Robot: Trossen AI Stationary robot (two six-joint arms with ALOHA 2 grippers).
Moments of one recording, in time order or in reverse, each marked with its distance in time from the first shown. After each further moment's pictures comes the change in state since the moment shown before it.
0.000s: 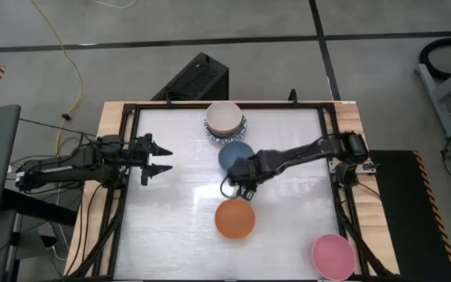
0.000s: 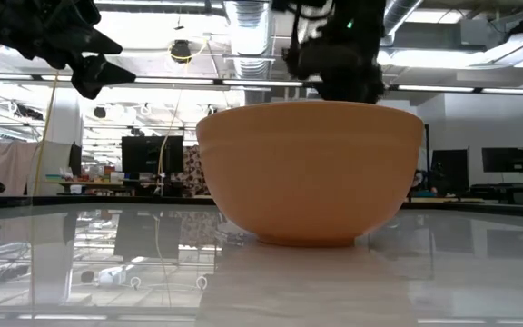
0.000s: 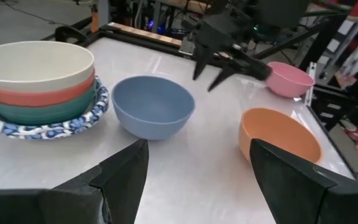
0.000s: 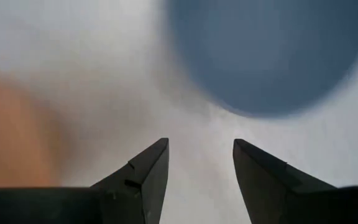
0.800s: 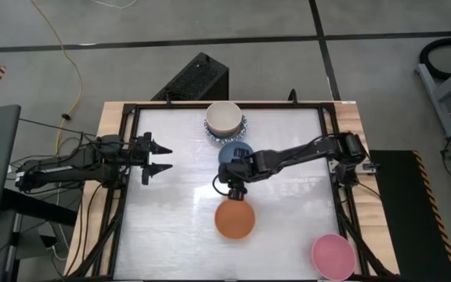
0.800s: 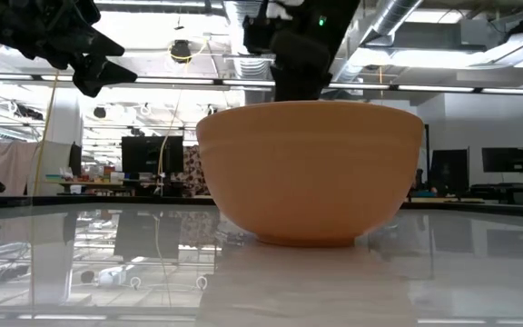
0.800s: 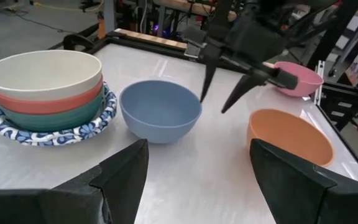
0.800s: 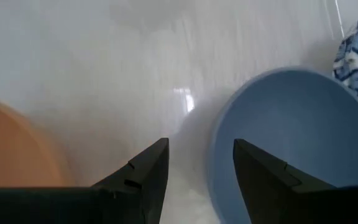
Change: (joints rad) left arm 0.000 0.000 0.000 0.007 -0.031 0.041; right arm -0.004 0.027 0.002 0.361 0.033 -0.478
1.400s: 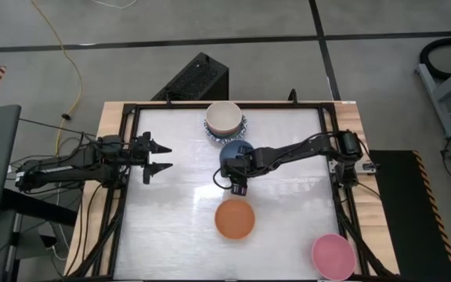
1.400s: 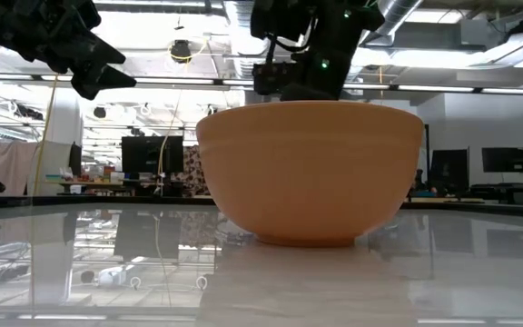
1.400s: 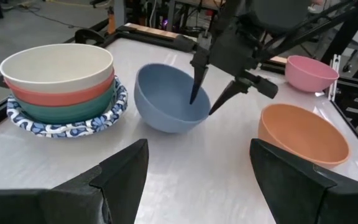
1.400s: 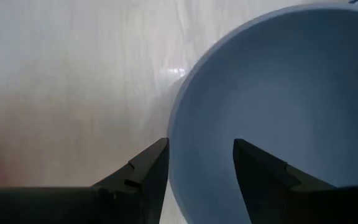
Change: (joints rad) left arm 0.000 0.000 0.000 -0.029 -0.039 0.012; right arm -0.072 0.020 -0.102 0.039 -0.013 -0.003
